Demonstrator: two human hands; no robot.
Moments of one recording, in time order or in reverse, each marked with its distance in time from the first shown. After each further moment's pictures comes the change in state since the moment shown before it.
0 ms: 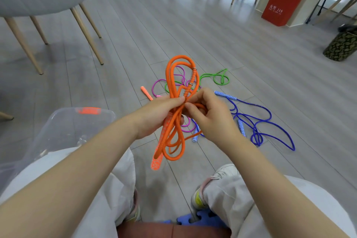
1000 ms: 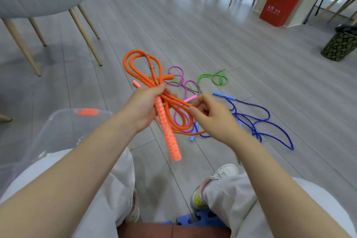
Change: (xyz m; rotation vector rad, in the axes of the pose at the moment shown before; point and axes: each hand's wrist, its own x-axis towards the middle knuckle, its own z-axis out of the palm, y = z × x) left_hand 0.008 0.011 -0.011 -0.385 0.338 0.072; right_hand 0.003 0.009 -0.013 -0.163 -0.094 0.200
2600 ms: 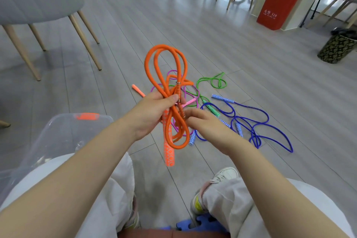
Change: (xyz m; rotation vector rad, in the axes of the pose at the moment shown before) left_hand -0.014 -0.003 0.004 0.364 -0.222 0.106; right_hand 0.002 -0.006 0.009 0.308 -0.271 0.243
